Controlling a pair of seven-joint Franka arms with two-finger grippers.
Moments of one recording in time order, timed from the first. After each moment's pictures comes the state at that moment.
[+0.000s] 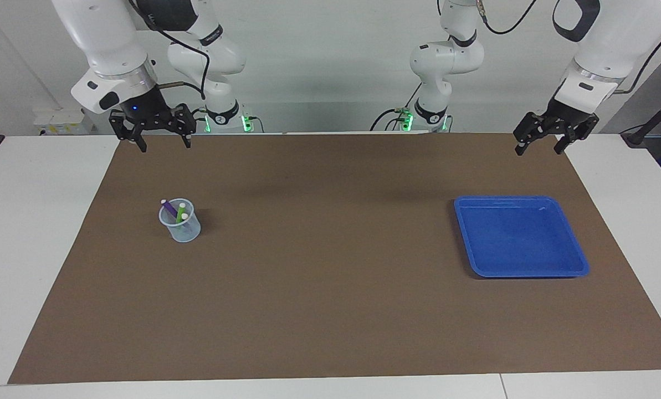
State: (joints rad) left arm 0.02 -0.06 -0.02 -1.66 -0.02 1.65 0.04; right arm -0.07 -0.07 0.12 -1.67 0.00 1.57 -0.05
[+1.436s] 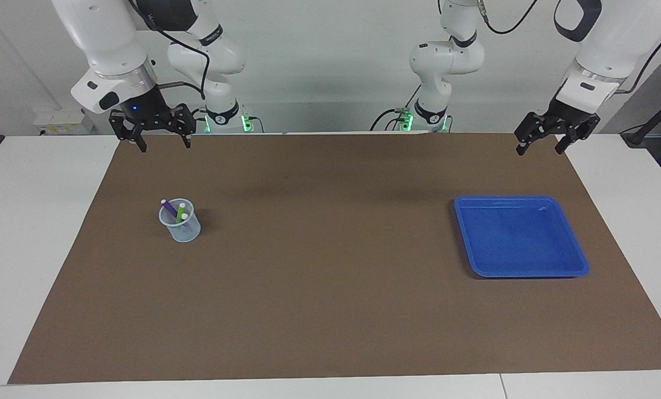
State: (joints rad) left arm -0.03 -0.06 0.04 -1.66 -0.02 1.65 0.04; right arm -0.07 -0.07 0.12 -1.67 0.00 1.57 -0.05
